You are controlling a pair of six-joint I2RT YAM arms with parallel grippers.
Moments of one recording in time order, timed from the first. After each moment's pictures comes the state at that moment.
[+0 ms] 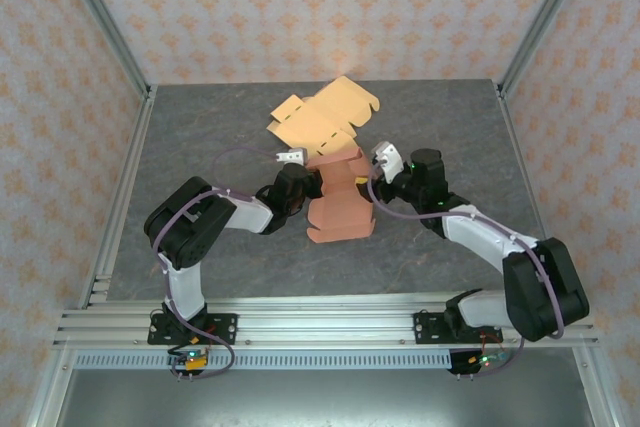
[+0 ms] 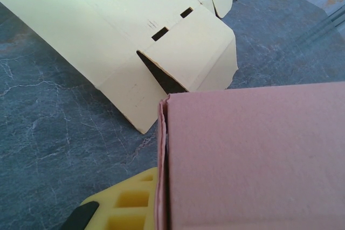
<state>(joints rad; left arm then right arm) -0.60 1.88 0.80 0.58 -0.18 -0.67 0.36 1.30 0.63 0.21 -0.40 -0.27</state>
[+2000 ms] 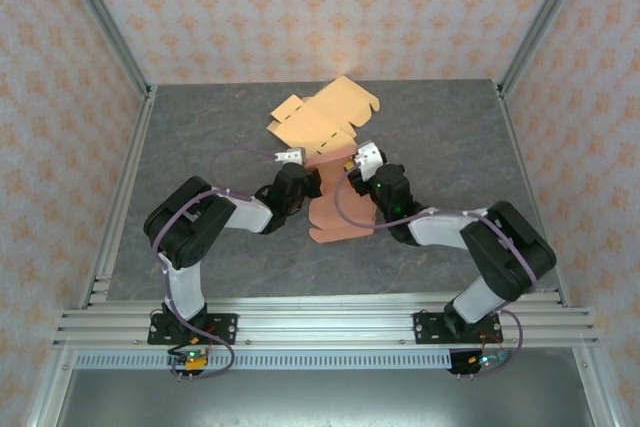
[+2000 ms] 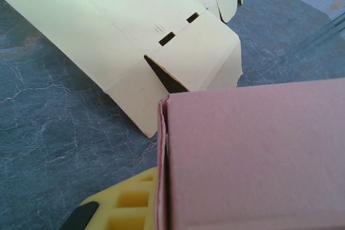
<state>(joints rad) -0.60 1.88 0.80 0.58 -0.18 -0.68 0.59 1.53 0.59 0.68 0.17 -0.18</state>
